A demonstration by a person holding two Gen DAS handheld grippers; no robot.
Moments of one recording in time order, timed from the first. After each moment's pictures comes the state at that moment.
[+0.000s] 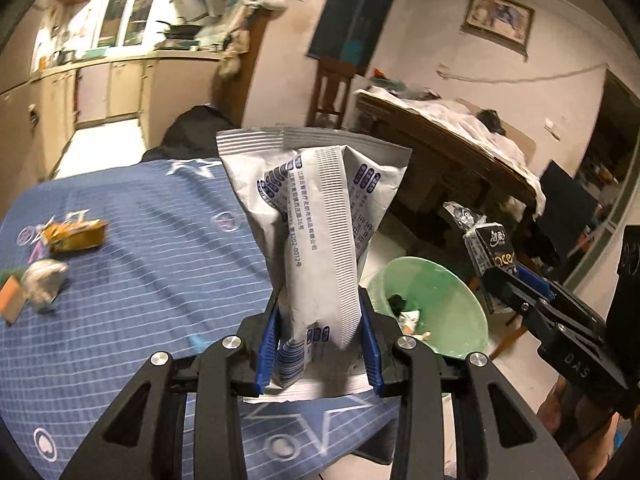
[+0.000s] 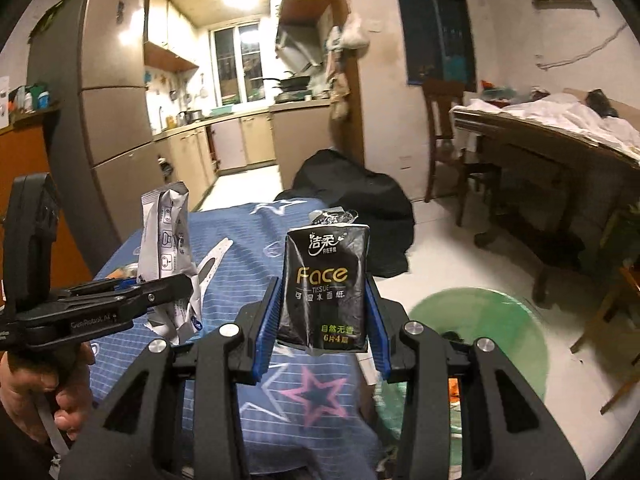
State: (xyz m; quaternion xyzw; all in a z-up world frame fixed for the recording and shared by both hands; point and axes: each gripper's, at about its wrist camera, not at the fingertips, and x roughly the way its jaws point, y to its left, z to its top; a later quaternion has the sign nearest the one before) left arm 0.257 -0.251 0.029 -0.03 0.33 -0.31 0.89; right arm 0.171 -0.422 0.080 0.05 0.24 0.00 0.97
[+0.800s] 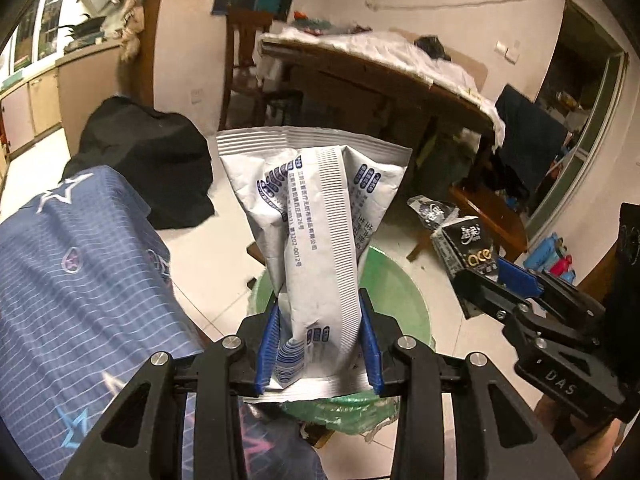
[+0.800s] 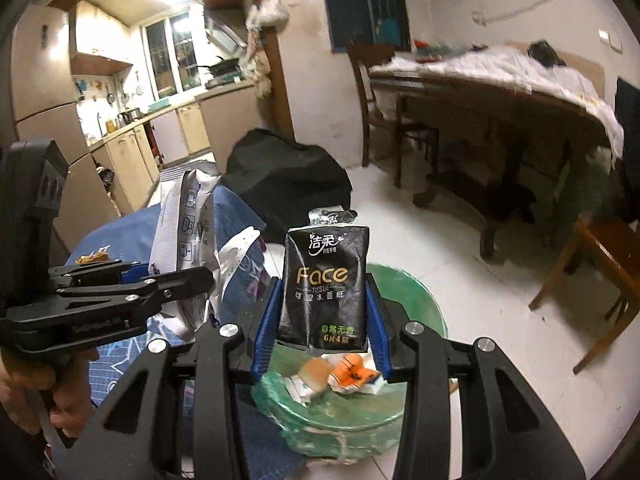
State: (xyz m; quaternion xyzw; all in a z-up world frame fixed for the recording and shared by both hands) left arm 0.287 -0.469 0.019 0.07 0.40 -0.41 0.82; right arm 0.167 -0.559 0.061 0.11 0.31 -0.09 0.94
